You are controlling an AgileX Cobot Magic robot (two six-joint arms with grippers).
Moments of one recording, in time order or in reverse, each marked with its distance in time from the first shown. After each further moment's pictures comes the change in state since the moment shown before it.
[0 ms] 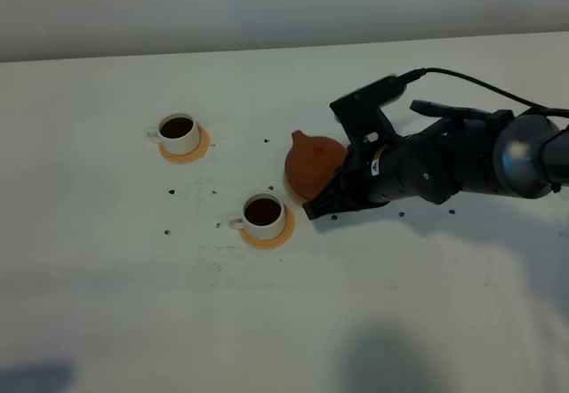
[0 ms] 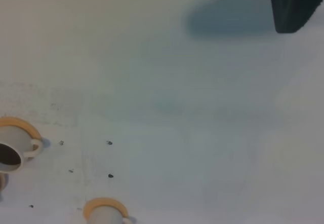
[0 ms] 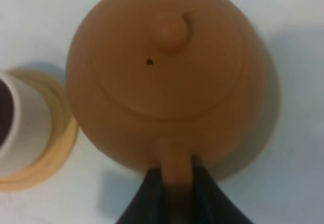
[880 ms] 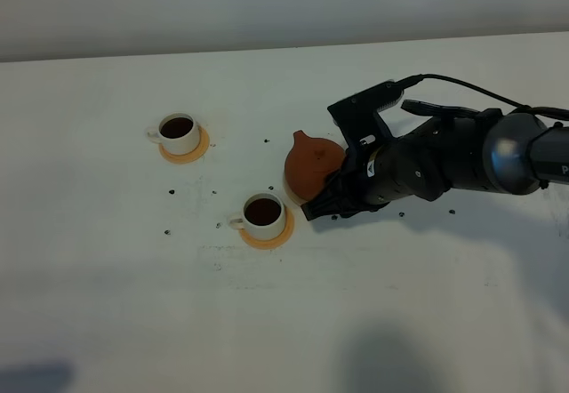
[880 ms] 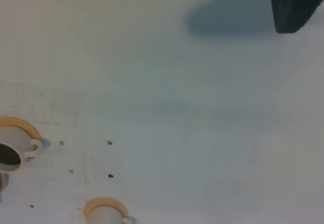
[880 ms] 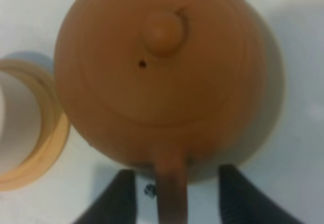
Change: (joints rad) left arm 0.000 0.000 0.000 0.000 0.000 0.000; right arm 0.002 0.012 -0.032 -0.017 0.058 0.043
